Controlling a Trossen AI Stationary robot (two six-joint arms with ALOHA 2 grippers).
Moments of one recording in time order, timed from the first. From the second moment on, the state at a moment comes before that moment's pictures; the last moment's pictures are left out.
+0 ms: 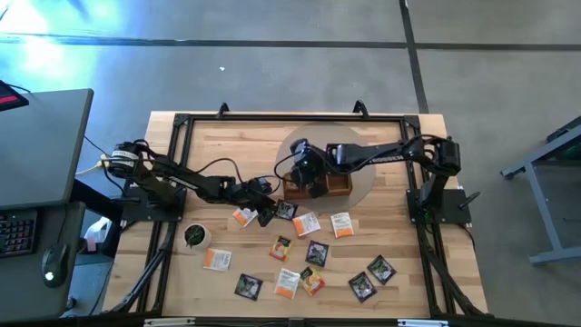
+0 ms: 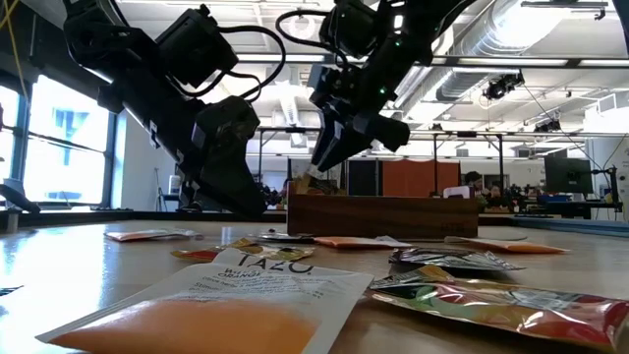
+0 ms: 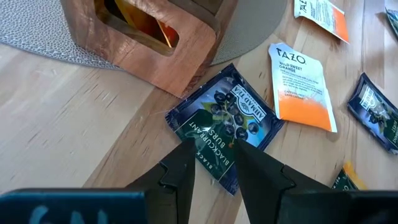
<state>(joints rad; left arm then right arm) -0.06 1.60 0.60 0.29 -0.10 -0.61 -0.16 1.82 1.26 -0.32 0.11 -0.74</state>
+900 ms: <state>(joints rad) -0.16 1.60 0.60 0.33 0.23 -0.36 0.22 1.82 1.26 -0.34 -0.01 -0.09</state>
